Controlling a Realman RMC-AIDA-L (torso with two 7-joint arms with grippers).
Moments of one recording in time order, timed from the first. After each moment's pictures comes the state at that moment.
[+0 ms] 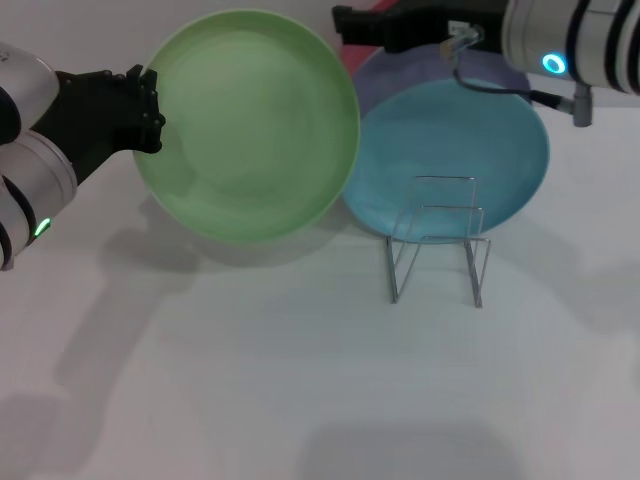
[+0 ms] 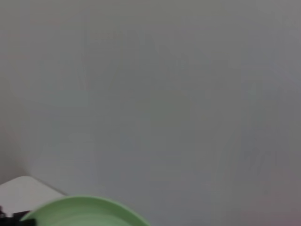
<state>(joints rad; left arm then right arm) -0.03 -2.06 1.82 1.60 -0.56 -0.22 0.53 0.45 2.08 1.55 1.64 -2.46 0.77 -0.37</state>
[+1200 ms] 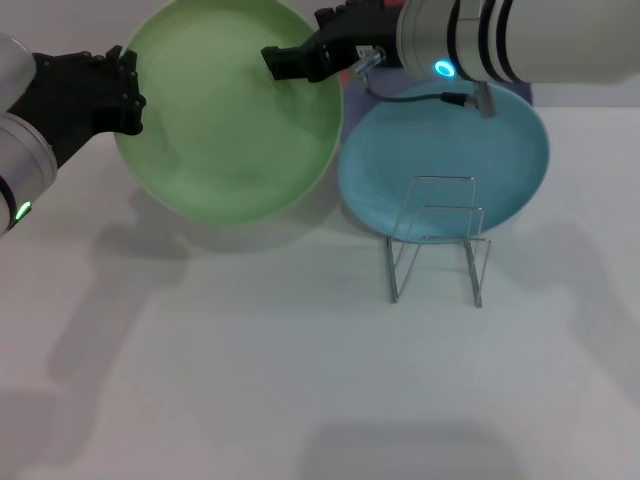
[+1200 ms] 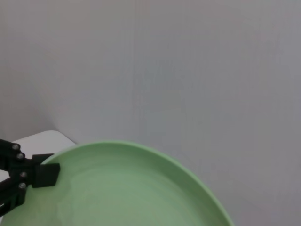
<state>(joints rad) -0.04 -2.06 1.78 1.61 -0.56 -0.22 0.54 0.72 2.08 1.52 1.29 -2.43 0.71 -0.45</state>
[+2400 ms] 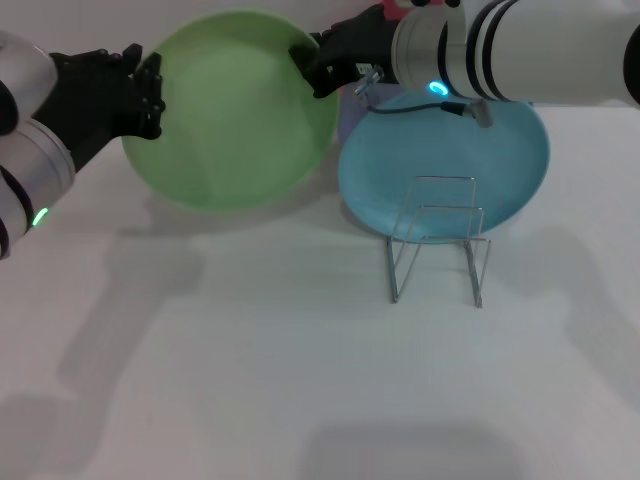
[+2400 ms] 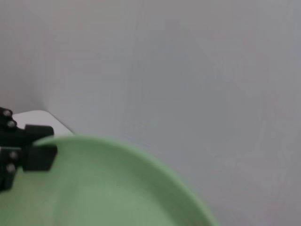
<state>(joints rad) -0.03 -2.06 1.82 1.63 -0.56 -0.21 0.55 0.73 2.08 1.47 1.22 -2.47 0.63 -0.50</state>
